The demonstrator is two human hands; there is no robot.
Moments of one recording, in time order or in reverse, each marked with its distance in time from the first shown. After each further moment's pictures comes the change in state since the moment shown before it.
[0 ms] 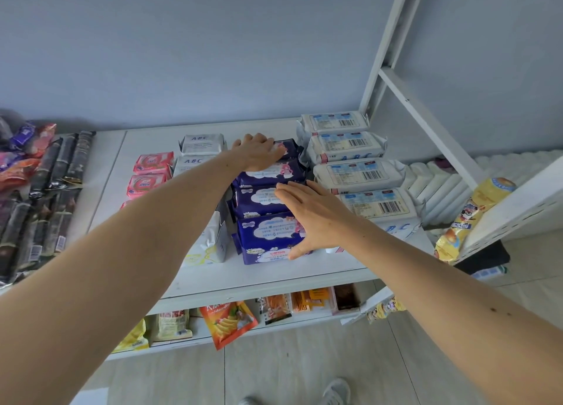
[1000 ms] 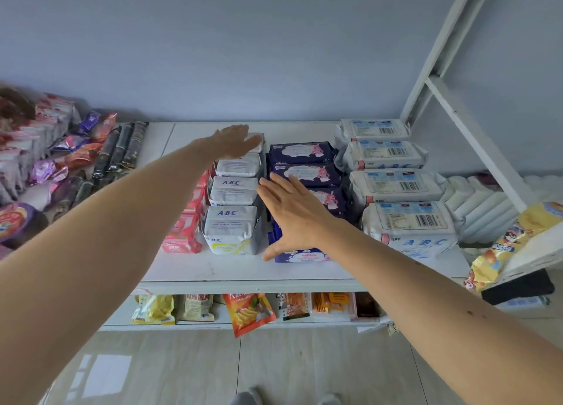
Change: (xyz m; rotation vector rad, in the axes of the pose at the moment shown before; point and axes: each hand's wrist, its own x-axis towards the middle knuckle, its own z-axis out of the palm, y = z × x) left_hand -0.046 -0.113 -0.028 -0.105 0.002 -0.179; right_hand 0.052 -0.069 -0.024 0.027 0.046 -0.130
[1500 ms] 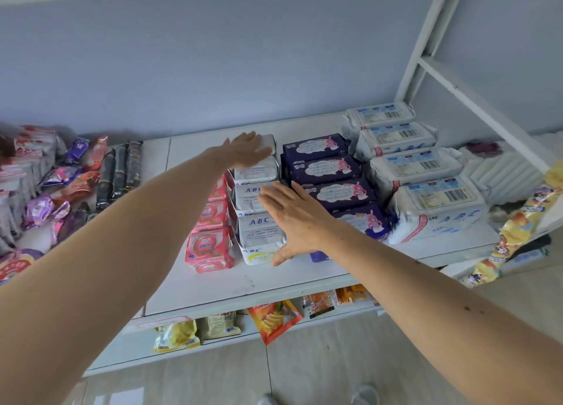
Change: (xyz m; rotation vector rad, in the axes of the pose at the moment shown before) left_hand 0.024 -0.030 0.013 0.128 -0.108 0.206; right_hand 0.043 -0.048 0.011 0.035 -0.071 0.140
